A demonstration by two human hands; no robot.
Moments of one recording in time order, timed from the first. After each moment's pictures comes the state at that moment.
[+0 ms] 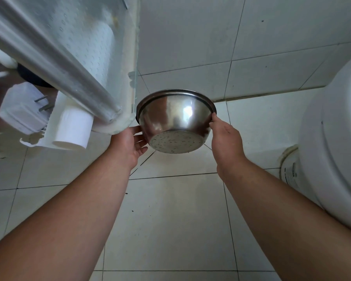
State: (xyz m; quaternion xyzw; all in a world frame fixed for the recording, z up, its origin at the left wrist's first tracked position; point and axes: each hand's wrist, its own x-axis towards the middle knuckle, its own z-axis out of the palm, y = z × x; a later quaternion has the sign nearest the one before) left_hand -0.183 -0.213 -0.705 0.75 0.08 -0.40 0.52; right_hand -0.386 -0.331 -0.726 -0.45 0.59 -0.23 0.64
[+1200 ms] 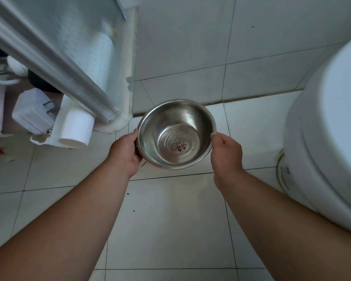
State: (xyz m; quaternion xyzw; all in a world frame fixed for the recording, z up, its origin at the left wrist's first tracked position) left_hand -0.180 -0.193 -0.730 0.69 0.12 -0.42 0.58; right_hand -0.407 -0.306 -0.740 -0.48 0.59 -0.29 0.59
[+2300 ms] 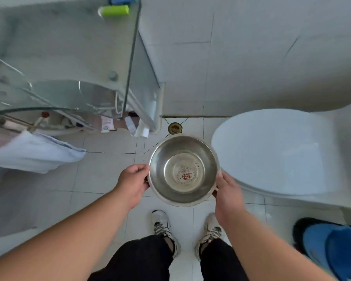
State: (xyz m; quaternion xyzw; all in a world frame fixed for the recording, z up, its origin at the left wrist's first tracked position) left_hand -0.403 -0.050 -0.300 0.74 0.15 -0.41 0.51; right_hand -0.631 -0.190 -0.294 -0.35 0.59 -0.13 0.72
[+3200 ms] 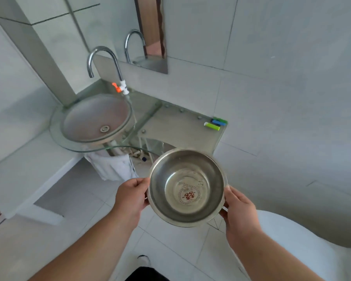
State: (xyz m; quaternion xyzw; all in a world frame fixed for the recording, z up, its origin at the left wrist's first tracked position) left_hand -0.389 0.055 0.041 0.68 0.18 -0.19 0.68; right_hand -0.534 -0.175 0.041 -0.50 0.43 -0.09 0.74
